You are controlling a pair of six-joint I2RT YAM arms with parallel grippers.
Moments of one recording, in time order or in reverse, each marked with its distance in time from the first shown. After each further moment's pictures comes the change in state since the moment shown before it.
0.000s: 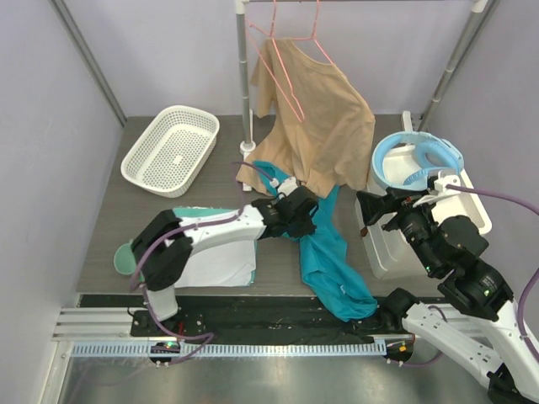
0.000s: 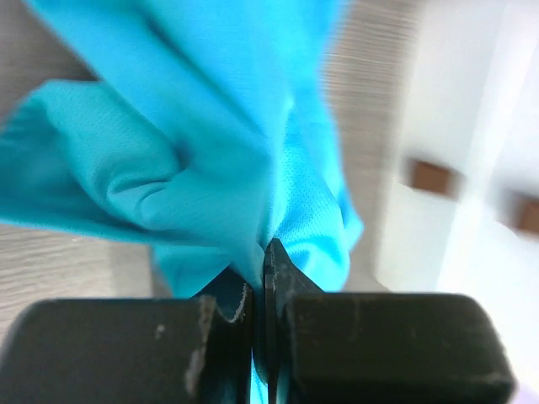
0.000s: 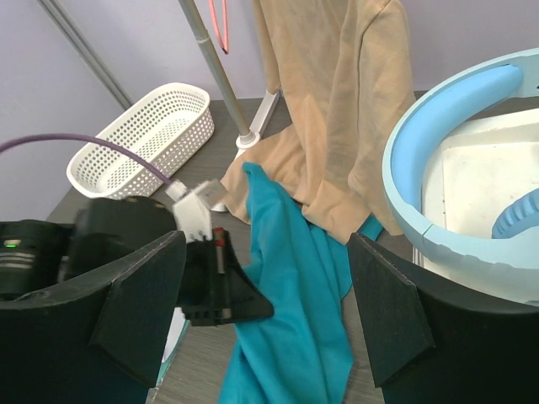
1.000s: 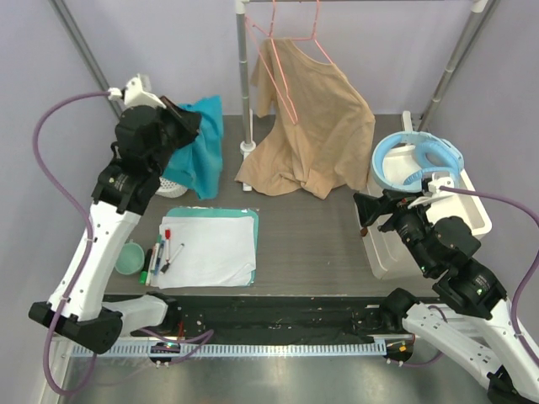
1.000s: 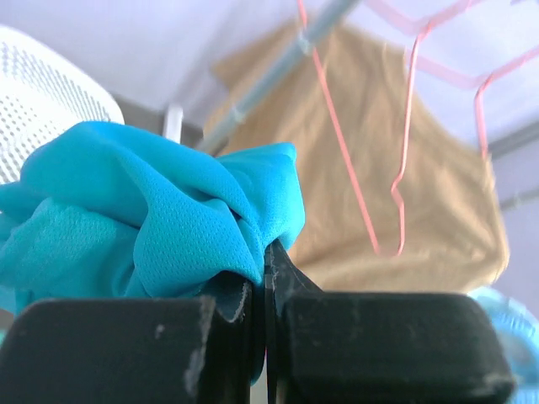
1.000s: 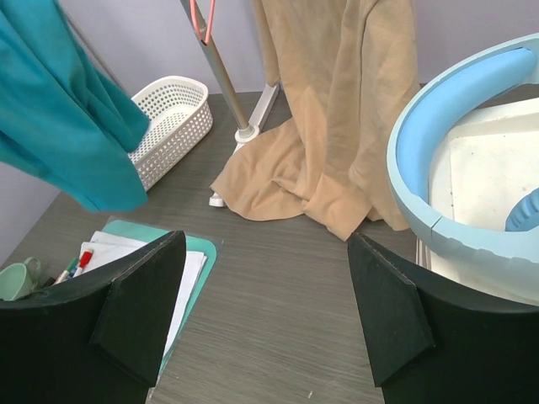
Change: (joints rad) left arm 0.610 -0.660 0.175 -0.088 -0.011 0.527; right arm 0.000 -0.015 -0.058 0.032 0.001 0.004
